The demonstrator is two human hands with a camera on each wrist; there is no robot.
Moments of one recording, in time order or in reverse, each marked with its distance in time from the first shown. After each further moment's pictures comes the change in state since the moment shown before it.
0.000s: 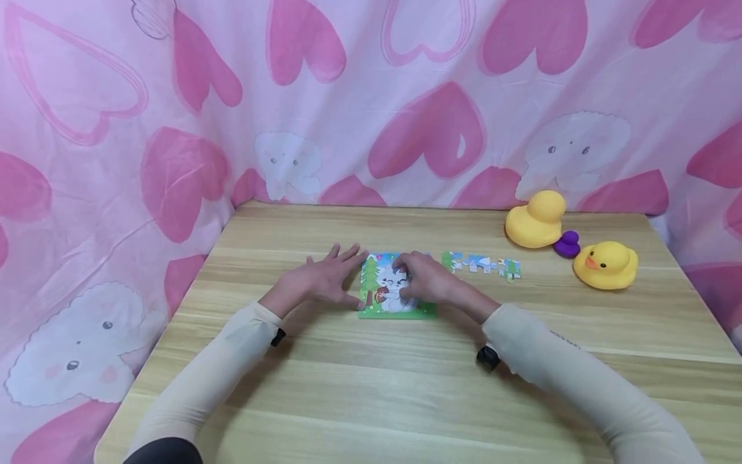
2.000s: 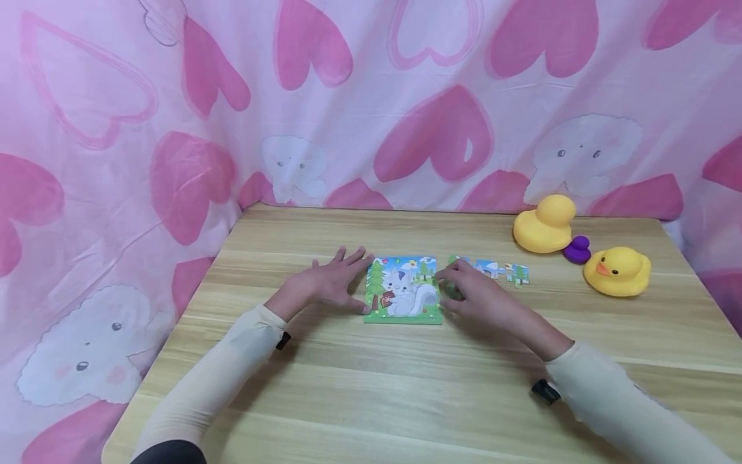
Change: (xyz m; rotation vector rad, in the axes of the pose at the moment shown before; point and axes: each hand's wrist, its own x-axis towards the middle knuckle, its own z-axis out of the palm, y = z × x) left_hand 0.000 -0.001 0.002 -0.019 0.003 -0.001; right_hand -0.073 0.031 -0.026 -0.107 0.090 -0.063
